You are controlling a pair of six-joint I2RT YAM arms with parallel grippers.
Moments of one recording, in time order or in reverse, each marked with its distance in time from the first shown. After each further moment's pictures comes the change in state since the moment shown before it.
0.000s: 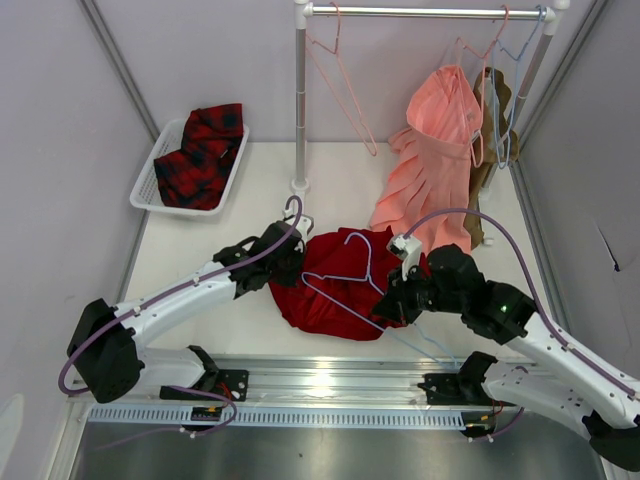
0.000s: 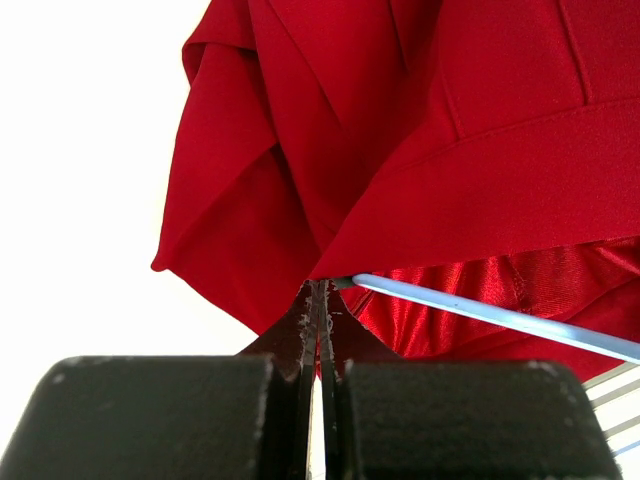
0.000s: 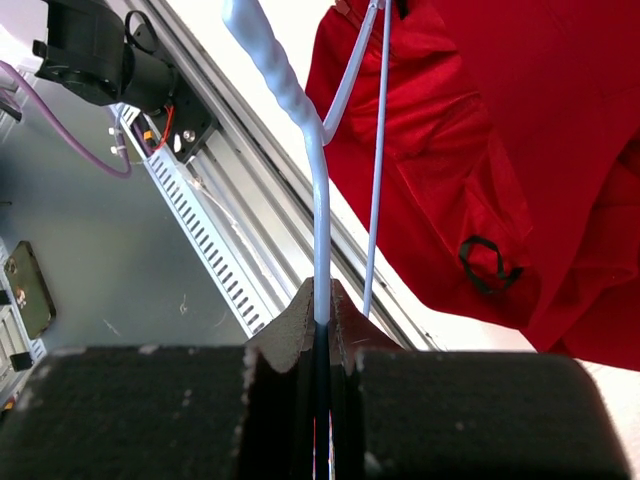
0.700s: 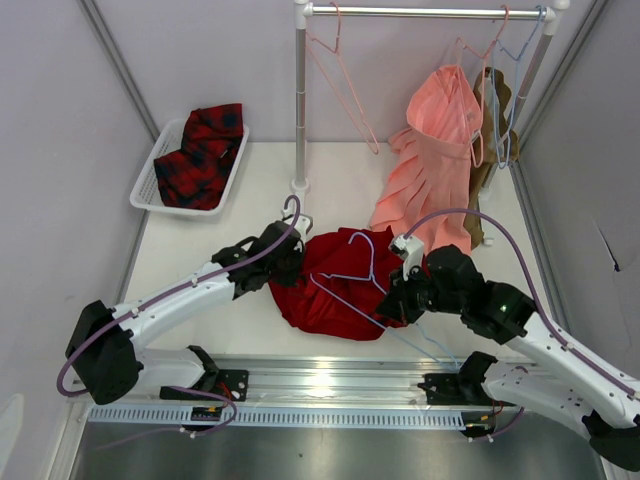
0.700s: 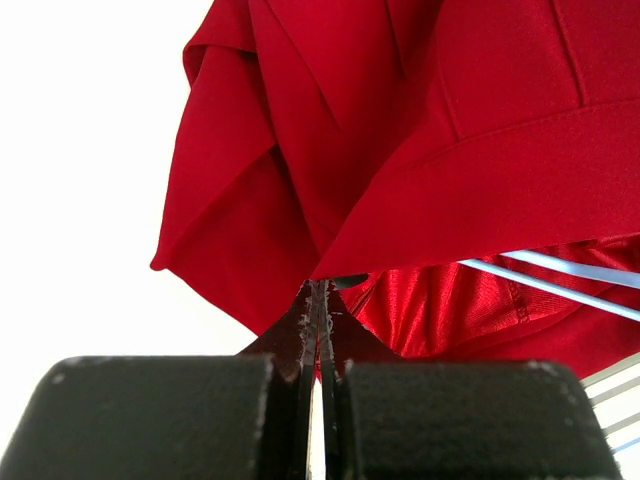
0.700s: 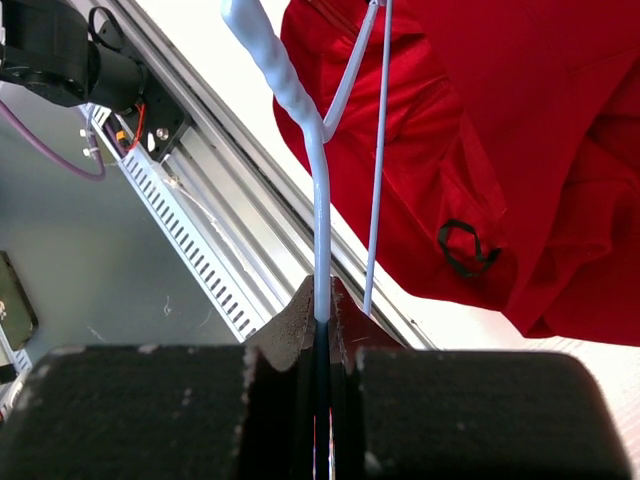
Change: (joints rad) left arm 0.000 -0.011 -0.002 0.002 0.000 -0.009; right arm 0.000 -0.001 0.000 -0.034 0.053 0.005
